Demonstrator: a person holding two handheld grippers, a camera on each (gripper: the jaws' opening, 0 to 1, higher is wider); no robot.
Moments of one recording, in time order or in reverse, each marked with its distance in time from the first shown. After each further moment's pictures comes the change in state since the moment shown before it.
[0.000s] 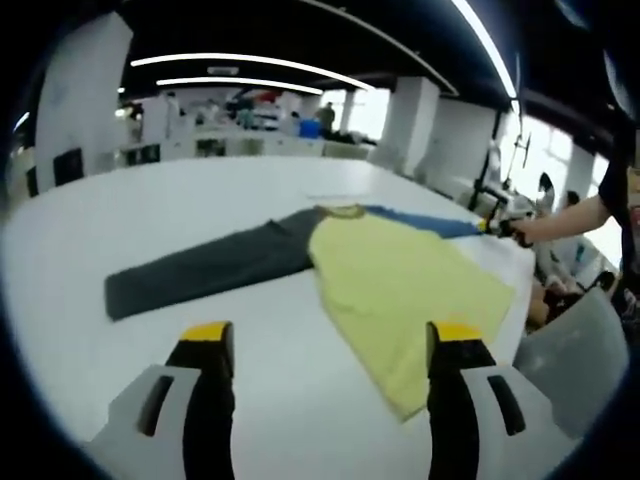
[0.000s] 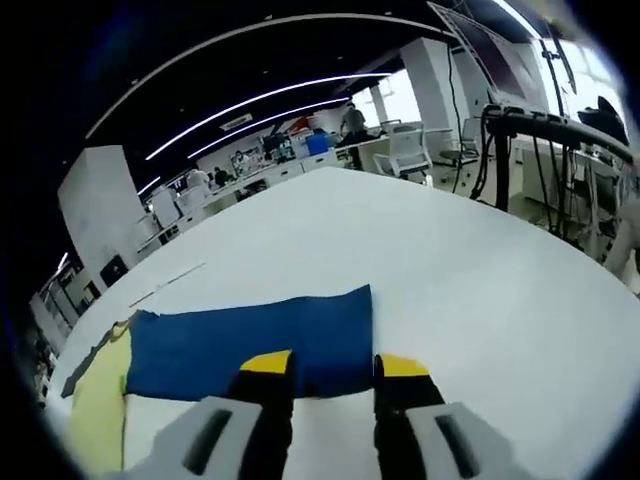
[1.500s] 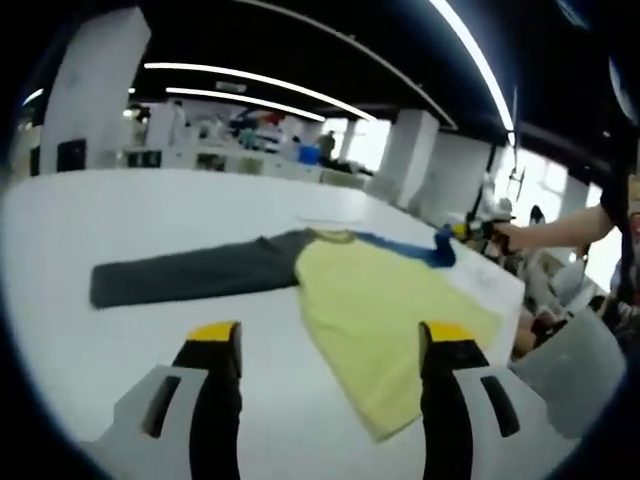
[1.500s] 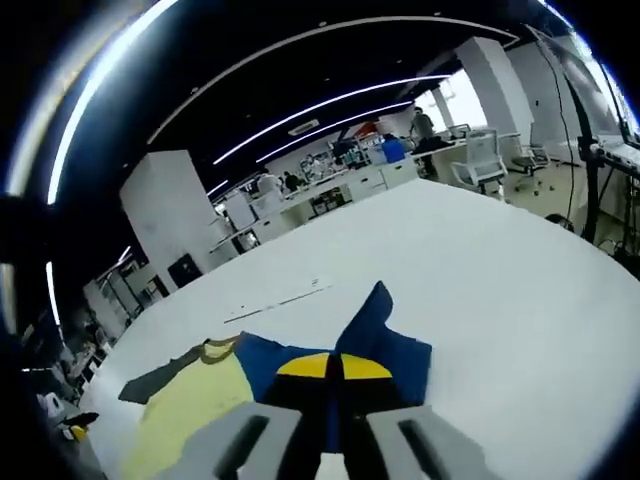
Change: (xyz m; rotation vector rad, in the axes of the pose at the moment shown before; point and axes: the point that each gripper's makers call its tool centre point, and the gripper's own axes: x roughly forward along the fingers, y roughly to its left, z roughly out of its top) left arm 0.001 -0.012 0.004 -0.080 -0.142 -0.042; right arm -0.032 0.222 0.026 -0.027 -0.021 0.359
